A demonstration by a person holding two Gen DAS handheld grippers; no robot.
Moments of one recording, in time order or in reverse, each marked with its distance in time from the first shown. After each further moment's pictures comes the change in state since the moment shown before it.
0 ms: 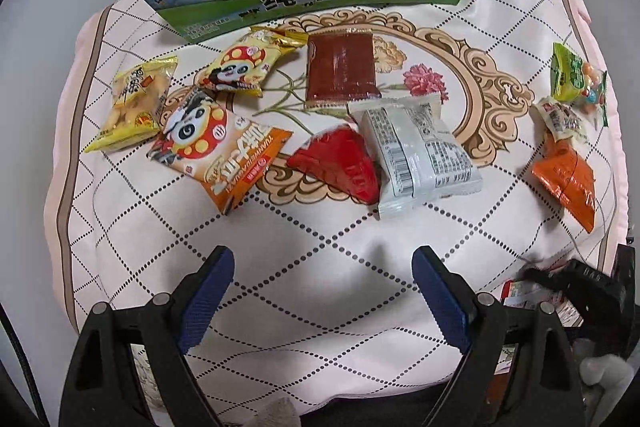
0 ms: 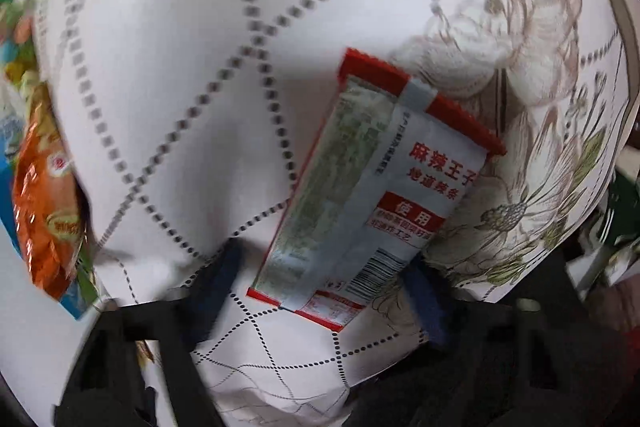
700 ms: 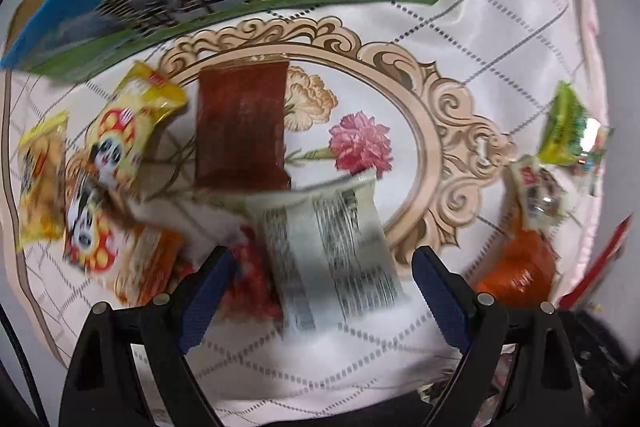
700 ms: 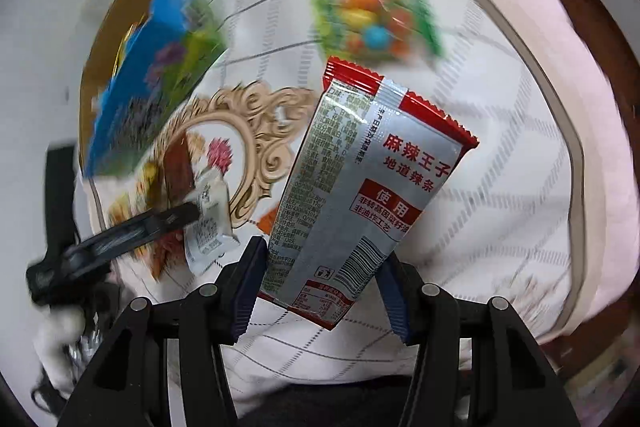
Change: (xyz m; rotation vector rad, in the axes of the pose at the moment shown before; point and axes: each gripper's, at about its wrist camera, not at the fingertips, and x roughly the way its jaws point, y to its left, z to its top) left arm 0.057 -0.055 0.101 0.034 0.253 -0.144; right arm -0.090 0.200 -0.026 -0.757 -0.091 -0.123
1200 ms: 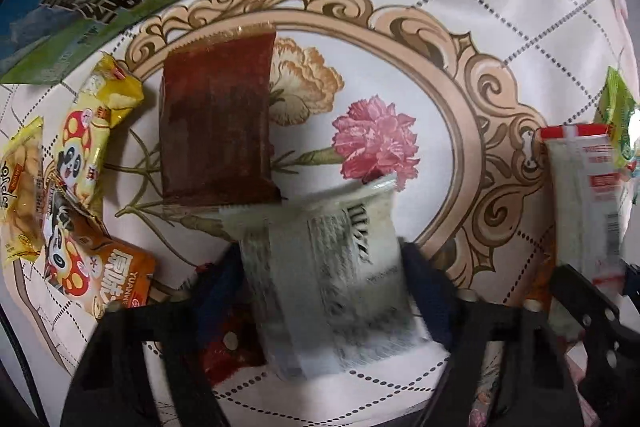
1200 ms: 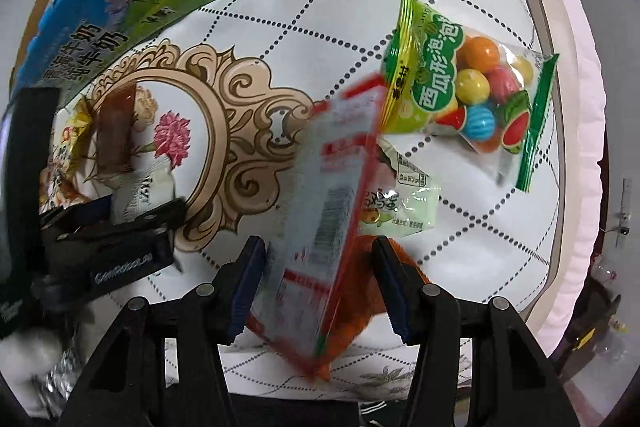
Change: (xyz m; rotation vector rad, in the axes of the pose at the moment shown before) left arm 0.037 -0.007 0.004 0.004 0.024 0.050; right arm 0.057 0.024 0.045 -0.228 0.123 -0.260
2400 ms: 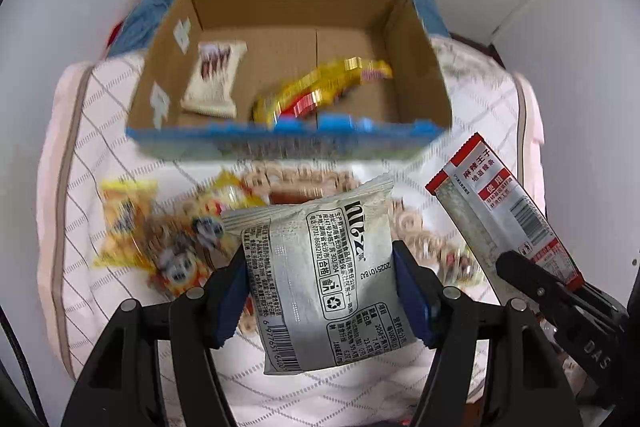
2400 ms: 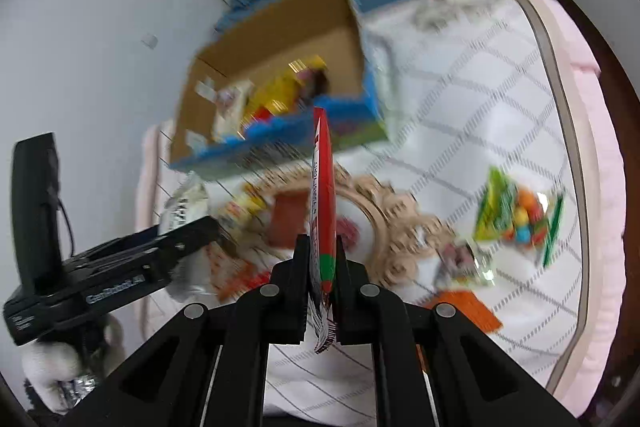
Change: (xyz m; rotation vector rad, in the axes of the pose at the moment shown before) left arm -0.211 0.069 -0.030 -0.125 -0.409 -0.139; right arm -0.165 0.051 -0.009 -0.097 -0.382 0.352
